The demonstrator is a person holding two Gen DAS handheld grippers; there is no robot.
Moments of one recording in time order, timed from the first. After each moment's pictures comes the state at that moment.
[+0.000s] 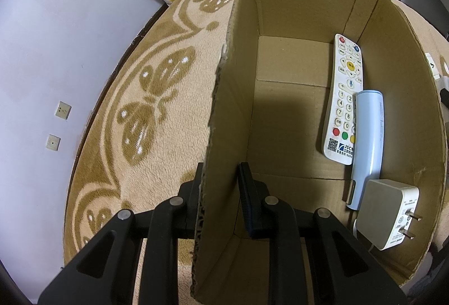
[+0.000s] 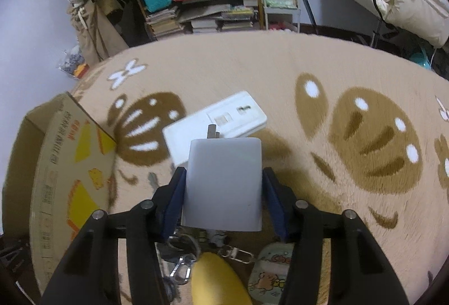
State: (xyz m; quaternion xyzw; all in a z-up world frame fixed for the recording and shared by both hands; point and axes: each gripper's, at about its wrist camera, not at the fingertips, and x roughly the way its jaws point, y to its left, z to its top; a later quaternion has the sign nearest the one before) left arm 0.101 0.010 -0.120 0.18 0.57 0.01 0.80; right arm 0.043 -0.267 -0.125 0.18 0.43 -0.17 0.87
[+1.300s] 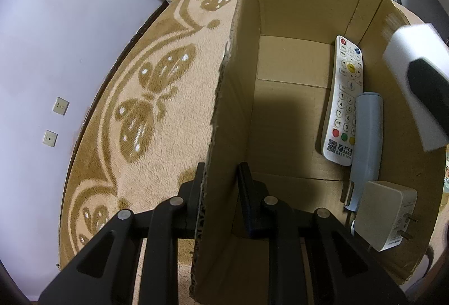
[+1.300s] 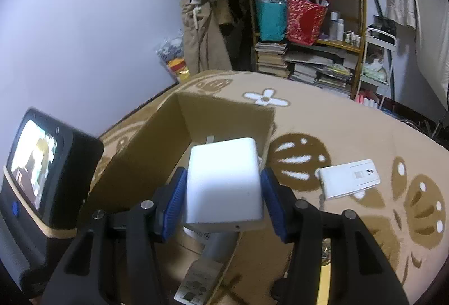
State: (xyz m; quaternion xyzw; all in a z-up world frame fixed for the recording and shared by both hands) left arm 0.102 0.012 -0.120 0.17 0.57 0.01 0.80; right arm 0.049 -0.111 -0.071 0.05 0.36 0.03 0.93
